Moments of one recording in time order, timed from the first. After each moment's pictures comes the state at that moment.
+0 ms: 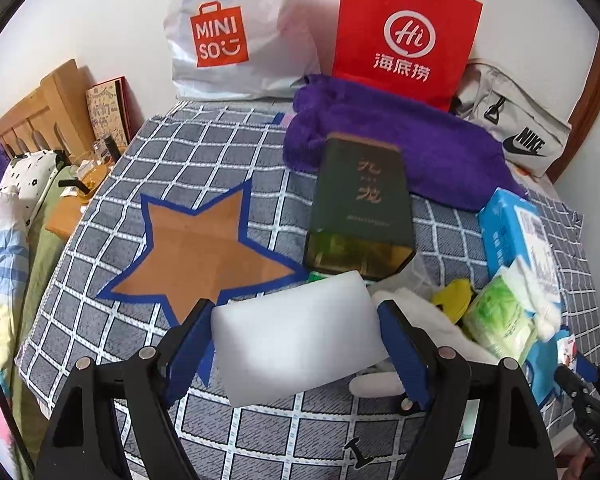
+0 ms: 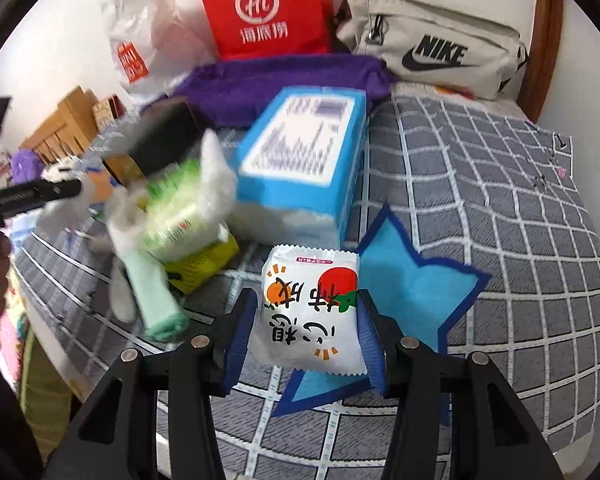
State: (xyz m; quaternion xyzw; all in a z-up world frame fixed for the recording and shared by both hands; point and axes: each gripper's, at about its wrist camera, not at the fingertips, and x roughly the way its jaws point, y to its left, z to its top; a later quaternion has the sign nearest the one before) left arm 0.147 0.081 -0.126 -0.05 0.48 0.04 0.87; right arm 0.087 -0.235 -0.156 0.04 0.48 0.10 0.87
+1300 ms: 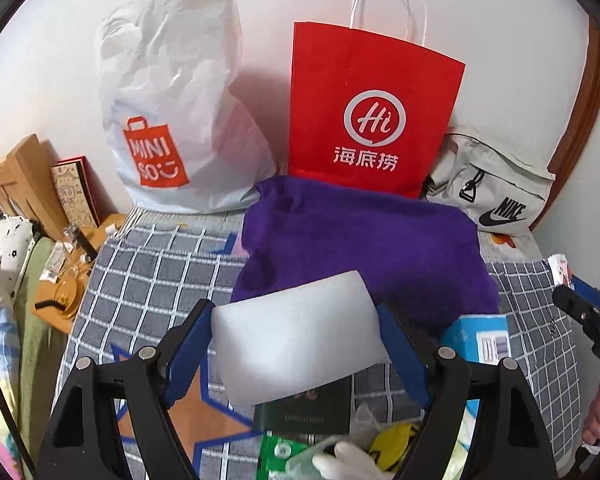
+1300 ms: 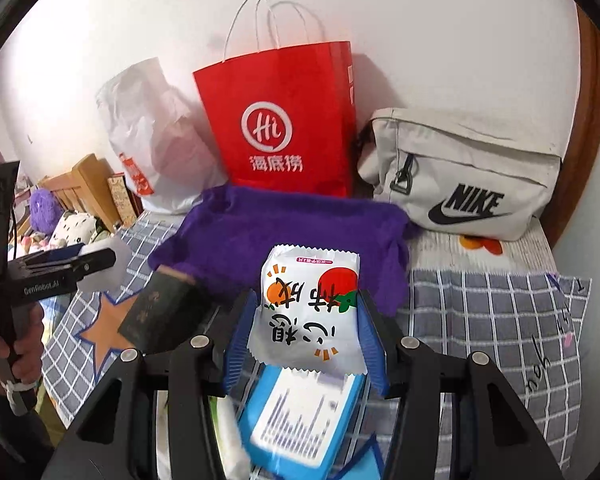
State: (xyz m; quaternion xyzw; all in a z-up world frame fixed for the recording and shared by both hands) left arm 0.260 0.054 -0.052 -0.03 0.43 0.00 0.90; right arm 0.254 -0.231 -0.053 0.04 0.39 0.13 0.91
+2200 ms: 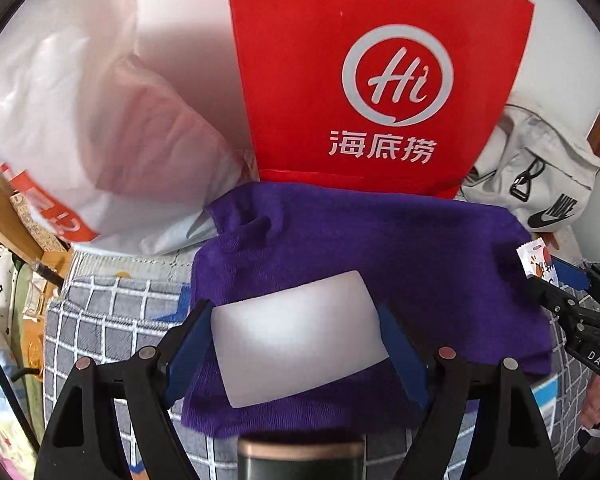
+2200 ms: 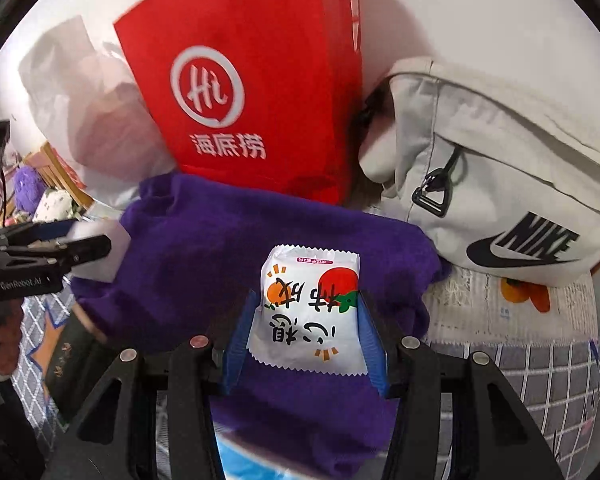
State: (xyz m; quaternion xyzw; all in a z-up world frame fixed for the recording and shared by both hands) left arm 0.401 0.026 -0.111 0.02 0.50 -0.02 0.87; right arm 0.401 -0.221 -0.136 0.00 0.46 0.14 0.87
